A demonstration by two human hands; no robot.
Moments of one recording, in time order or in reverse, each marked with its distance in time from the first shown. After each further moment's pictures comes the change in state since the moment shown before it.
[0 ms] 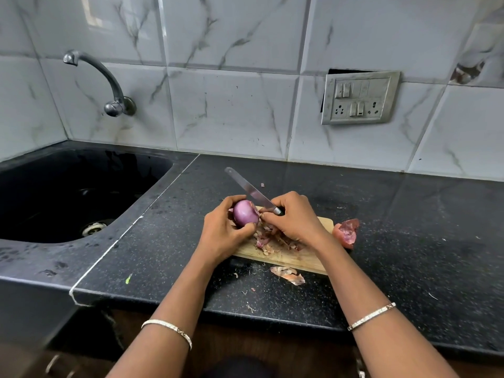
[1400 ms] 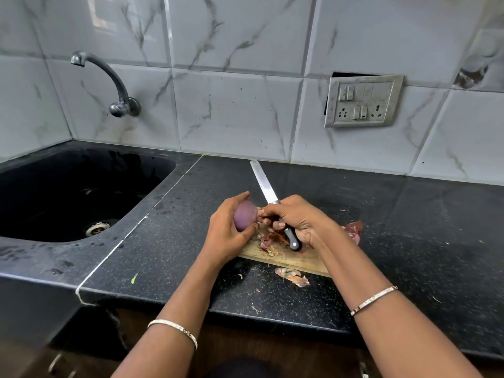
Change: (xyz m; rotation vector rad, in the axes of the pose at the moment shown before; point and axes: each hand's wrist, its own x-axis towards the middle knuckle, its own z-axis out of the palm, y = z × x) left_hand 0.001 -0.009 0.000 0.002 0.017 0.127; right_hand 0.009 -0.019 0.002 0.914 -0.224 0.484
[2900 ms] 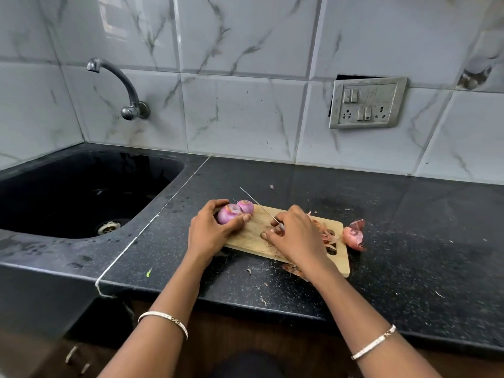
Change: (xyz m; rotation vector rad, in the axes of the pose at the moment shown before) left_hand -0.006 -0.012 -0.036 0.009 0.119 -0.382; right_hand -0.028 0.046 0.016 -1.209 0.435 -0.427
